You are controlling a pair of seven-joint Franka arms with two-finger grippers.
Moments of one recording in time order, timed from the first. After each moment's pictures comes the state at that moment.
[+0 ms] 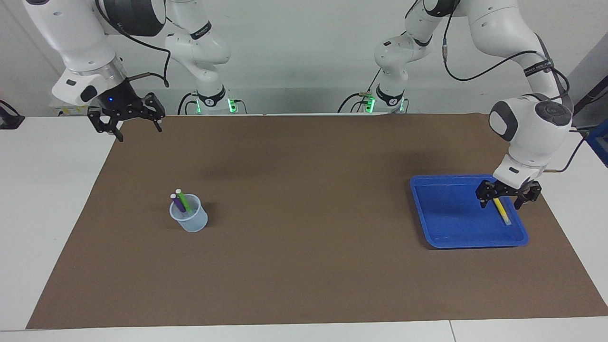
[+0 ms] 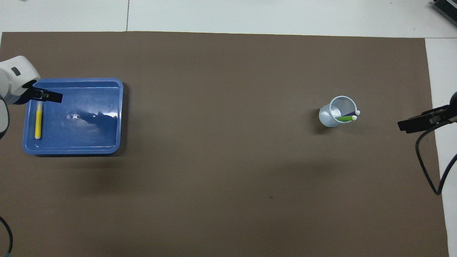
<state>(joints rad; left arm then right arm) 0.35 0.31 -0.21 -1.82 0.22 2.32 0.28 -0.17 -0.05 0.11 -1.69 0.02 1.64 -0.36</state>
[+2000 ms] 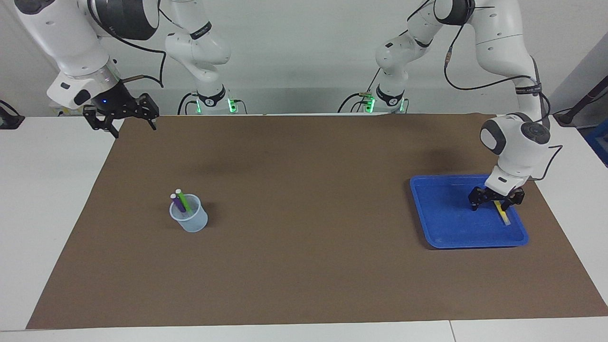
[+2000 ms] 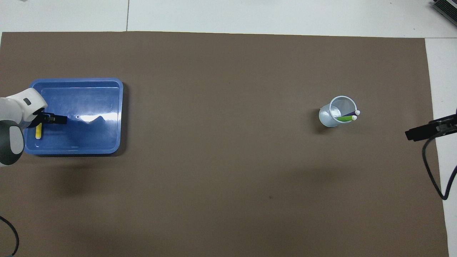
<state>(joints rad) 0.45 0.37 -0.22 -2.02 0.22 2.55 0.25 -0.21 -0.07 0.11 -1.71 -0.02 1.59 -0.35</state>
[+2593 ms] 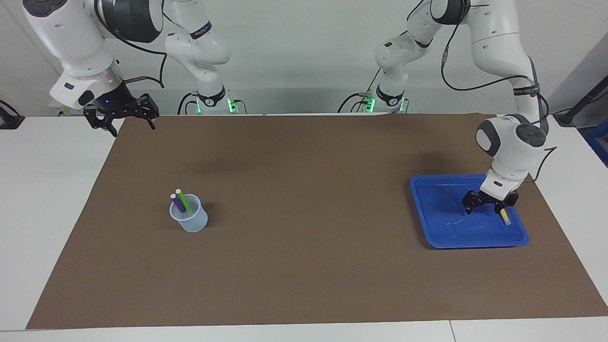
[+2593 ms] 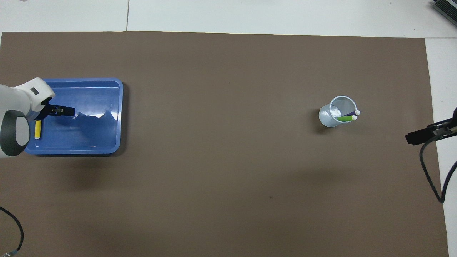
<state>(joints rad) 0.39 0.37 -0.24 -1.92 0.22 2.41 0.16 -0.20 -0.08 0.12 -1.74 -0.05 1.59 -0.35</state>
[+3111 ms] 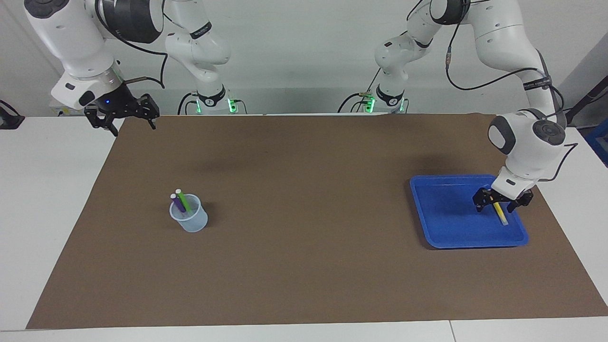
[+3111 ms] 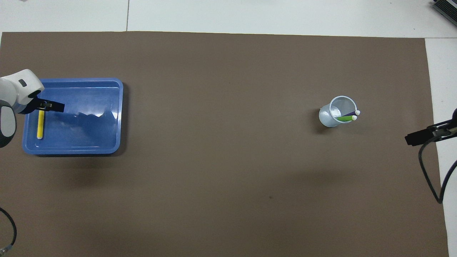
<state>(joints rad) 0.40 0.37 -0.22 -1.86 0.22 2.36 0.25 -0.20 -0.08 0.12 -1.75 -0.05 1.59 -0.32</state>
